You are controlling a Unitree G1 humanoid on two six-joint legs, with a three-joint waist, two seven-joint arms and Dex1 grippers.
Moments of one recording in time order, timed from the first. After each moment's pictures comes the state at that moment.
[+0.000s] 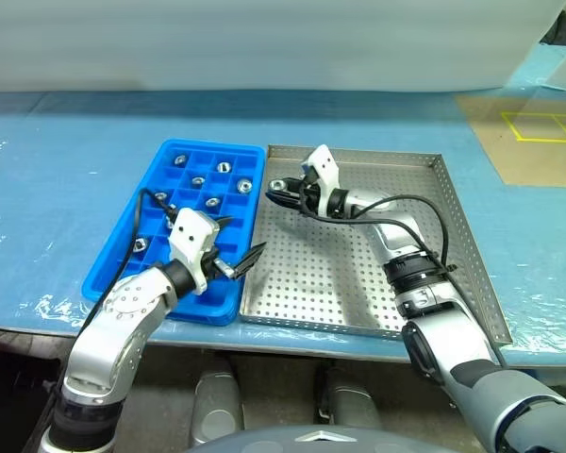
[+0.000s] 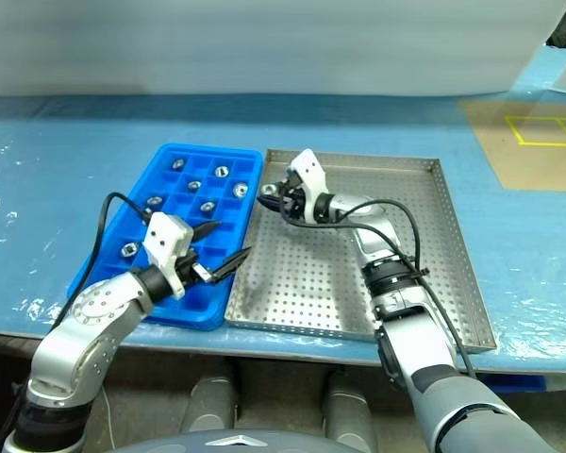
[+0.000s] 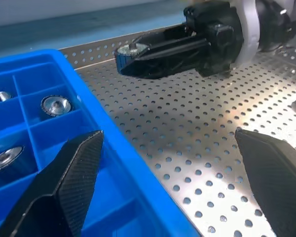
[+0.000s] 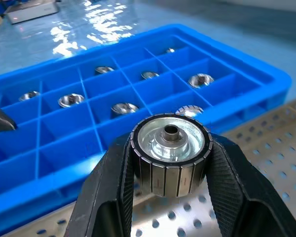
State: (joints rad) left arm 0.01 0.39 0.01 -0.60 -0.35 0.59 -0.49; right arm -0.84 -0.19 0.14 0.47 0.19 0.36 0.85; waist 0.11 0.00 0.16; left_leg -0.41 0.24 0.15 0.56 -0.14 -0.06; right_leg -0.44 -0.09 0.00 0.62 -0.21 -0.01
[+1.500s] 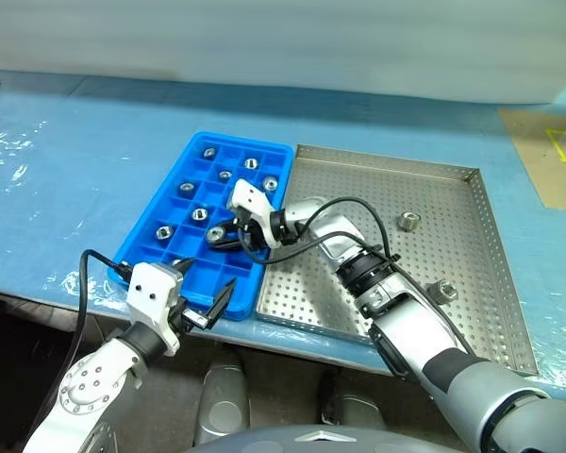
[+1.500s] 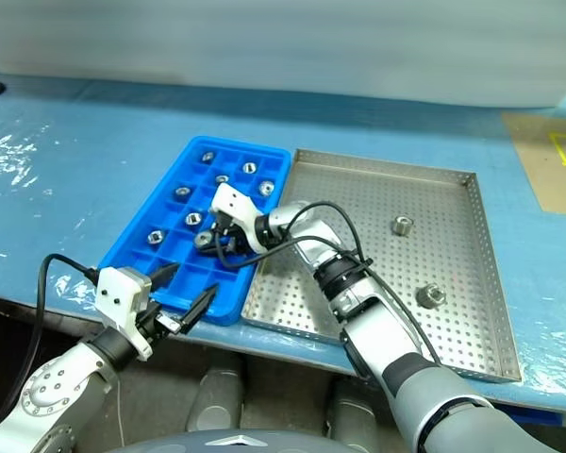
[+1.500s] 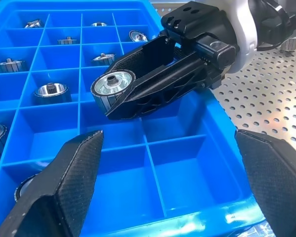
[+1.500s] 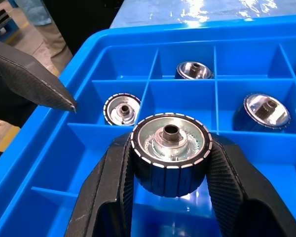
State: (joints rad) left arm 0.42 0.37 0.09 -0.86 -0.38 0.54 -0.36; right arm -0.89 -0.02 0.39 0.54 0.08 0.37 1.05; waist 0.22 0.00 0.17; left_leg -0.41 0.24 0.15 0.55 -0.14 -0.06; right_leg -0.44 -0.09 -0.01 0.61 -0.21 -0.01
